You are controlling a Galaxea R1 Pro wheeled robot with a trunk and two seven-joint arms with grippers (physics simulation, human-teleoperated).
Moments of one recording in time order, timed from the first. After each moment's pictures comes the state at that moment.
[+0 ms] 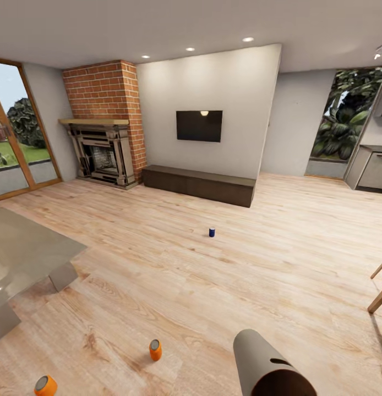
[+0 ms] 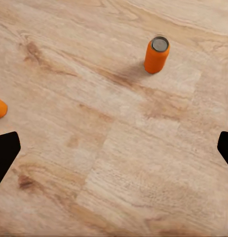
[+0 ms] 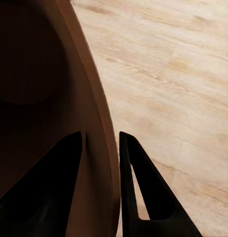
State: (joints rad) left arm -0.18 0.19 -0.01 -0.33 0.09 -0.29 -0.14; right arm -0.21 -0.22 -0.19 -0.20 0.00 -0.64 0.21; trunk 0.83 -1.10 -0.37
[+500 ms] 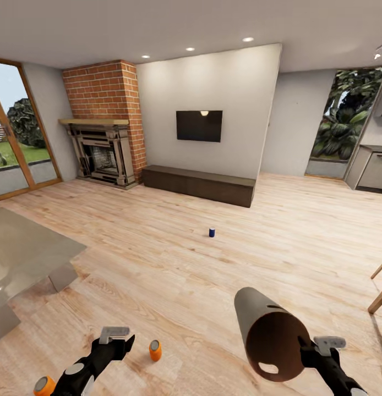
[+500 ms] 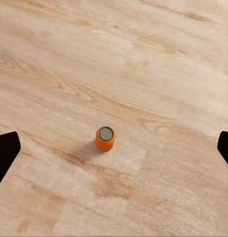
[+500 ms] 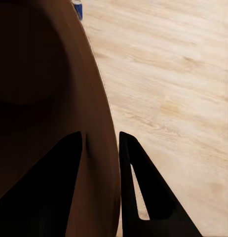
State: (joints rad) left arm -0.21 0.08 -0.01 -0.96 0.09 0.20 -0.13; right arm -0.22 -0.22 -0.22 -0.73 -0.01 -0.19 0.22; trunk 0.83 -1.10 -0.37
